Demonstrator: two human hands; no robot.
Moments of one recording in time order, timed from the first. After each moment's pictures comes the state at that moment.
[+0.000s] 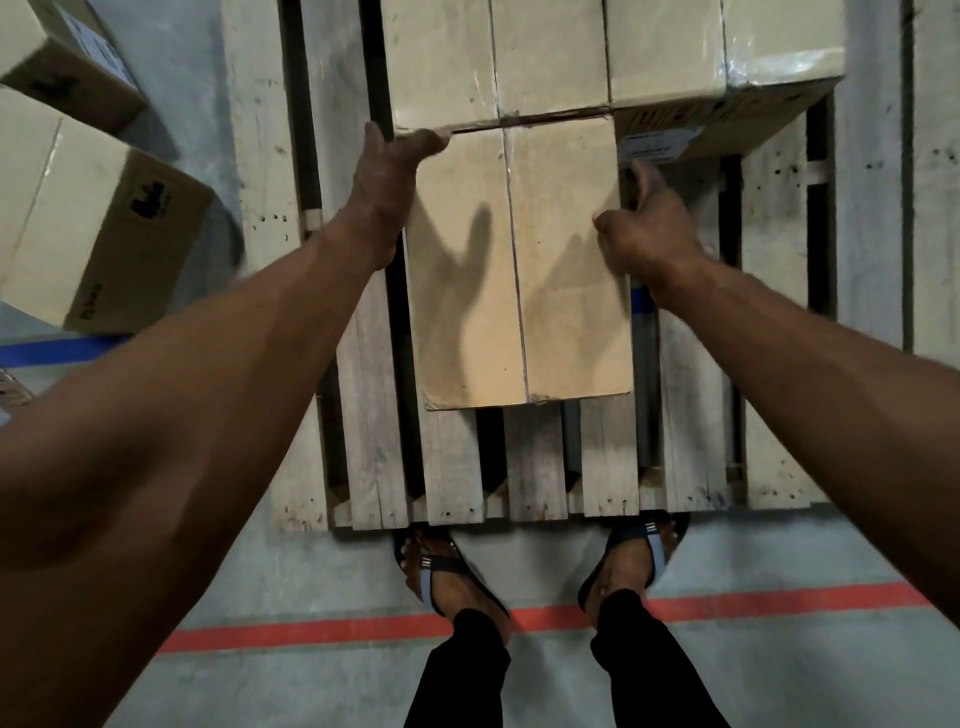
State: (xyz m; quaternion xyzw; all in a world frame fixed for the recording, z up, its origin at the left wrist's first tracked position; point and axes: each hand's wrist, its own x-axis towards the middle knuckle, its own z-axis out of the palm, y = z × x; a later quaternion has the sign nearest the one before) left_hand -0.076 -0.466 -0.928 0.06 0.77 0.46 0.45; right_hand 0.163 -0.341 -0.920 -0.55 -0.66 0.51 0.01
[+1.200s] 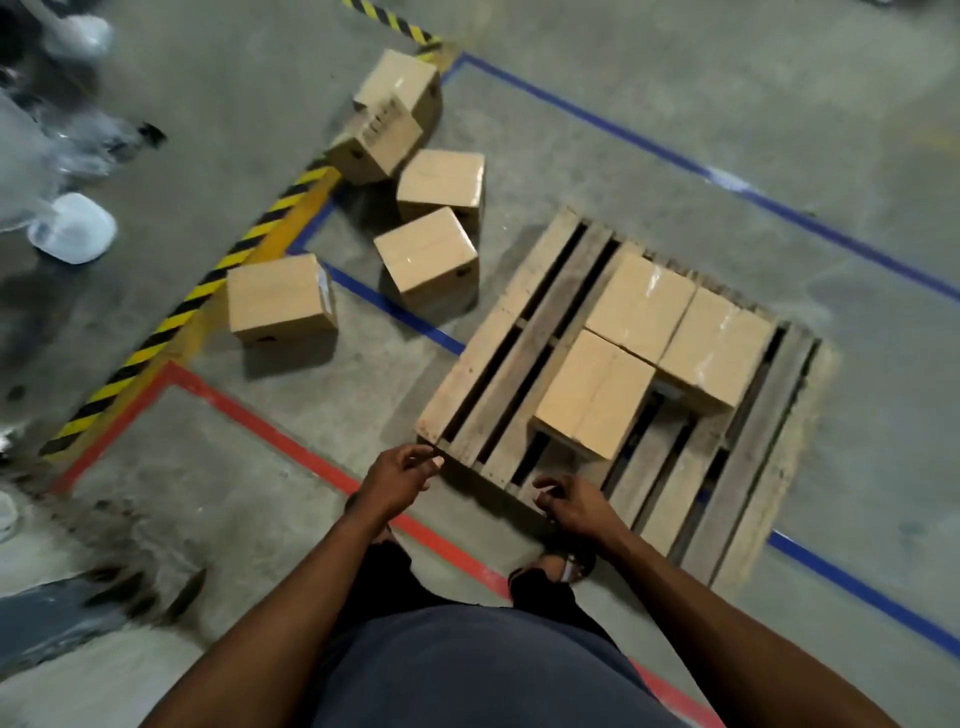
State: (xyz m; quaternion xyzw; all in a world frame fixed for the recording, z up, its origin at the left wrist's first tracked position) left_hand 0.176 -0.911 -0.441 -0.15 0.78 0.47 0.38; right_hand 0.280 -0.643 -0.444 -0.23 -0.81 0.42 -0.34
